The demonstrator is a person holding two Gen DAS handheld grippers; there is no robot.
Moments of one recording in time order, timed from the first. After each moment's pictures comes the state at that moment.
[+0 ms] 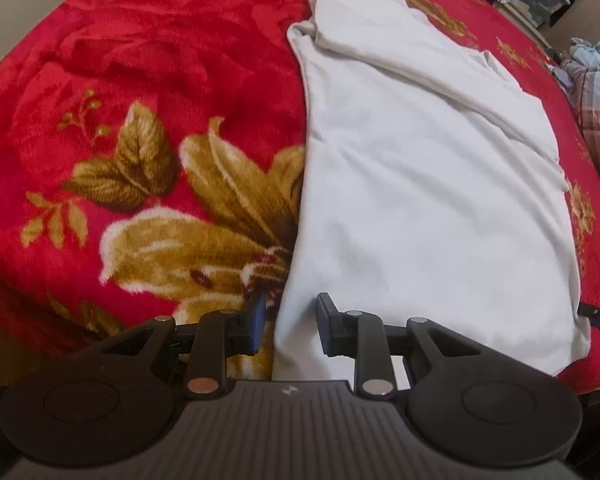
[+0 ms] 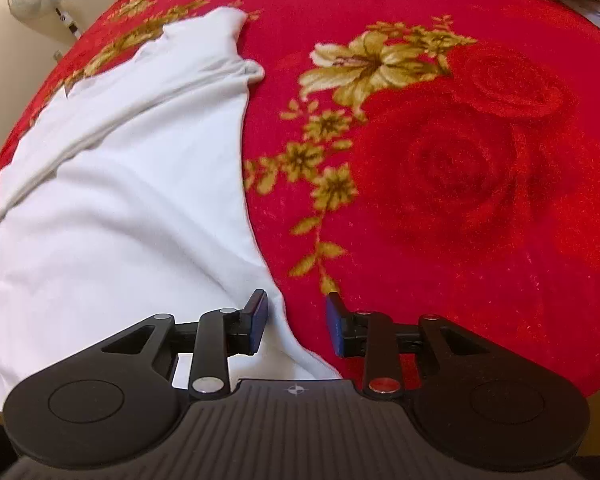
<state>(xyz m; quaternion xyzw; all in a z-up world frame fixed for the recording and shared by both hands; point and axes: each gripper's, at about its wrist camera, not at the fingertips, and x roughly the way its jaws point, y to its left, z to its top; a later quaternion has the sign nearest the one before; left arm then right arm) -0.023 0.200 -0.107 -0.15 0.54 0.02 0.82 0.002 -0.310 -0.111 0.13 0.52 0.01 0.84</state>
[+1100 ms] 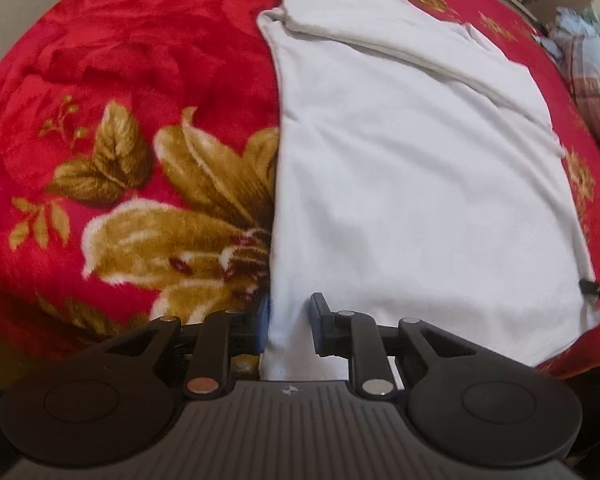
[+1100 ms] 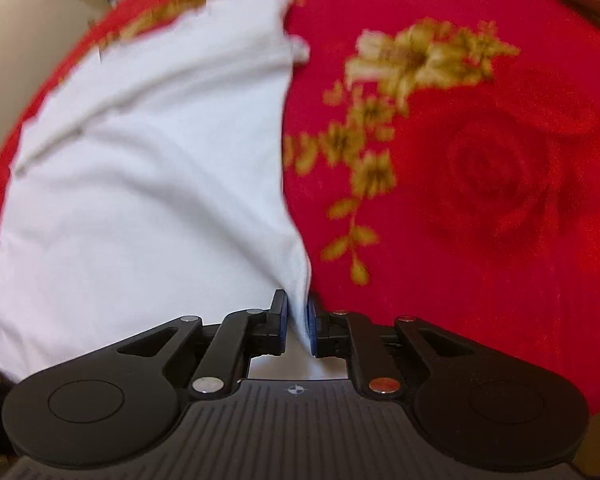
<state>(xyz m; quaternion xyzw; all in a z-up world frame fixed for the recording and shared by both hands) -0.029 0.179 -0.110 -0.11 0.55 0.00 0.83 0.001 -0.292 -0.114 0.09 0.54 0.06 0.84</state>
